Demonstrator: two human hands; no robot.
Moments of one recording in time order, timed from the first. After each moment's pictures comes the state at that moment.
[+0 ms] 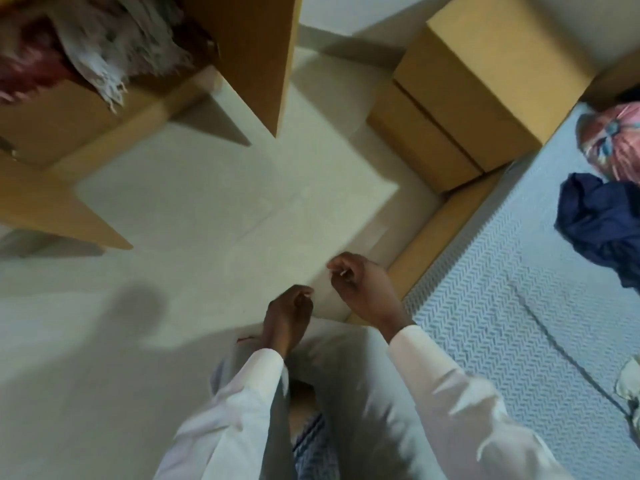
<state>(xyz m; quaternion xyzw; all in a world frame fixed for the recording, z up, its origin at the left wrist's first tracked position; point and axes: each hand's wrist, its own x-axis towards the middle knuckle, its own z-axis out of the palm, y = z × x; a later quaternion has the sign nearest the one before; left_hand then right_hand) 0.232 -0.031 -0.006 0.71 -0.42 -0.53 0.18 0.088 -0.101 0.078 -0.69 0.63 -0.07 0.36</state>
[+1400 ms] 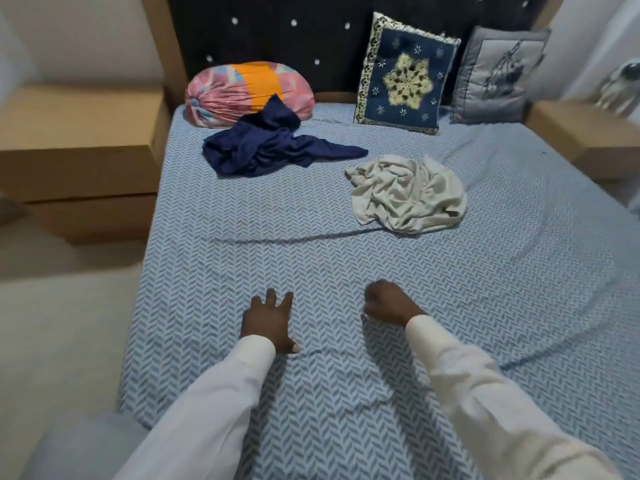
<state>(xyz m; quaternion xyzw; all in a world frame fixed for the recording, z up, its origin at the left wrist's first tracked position) -0.243 0.096 -0.015 0.31 -0.91 -0.11 -0.24 -0.461 0.261 -0.009 -0.38 0.88 -0.03 0.28</state>
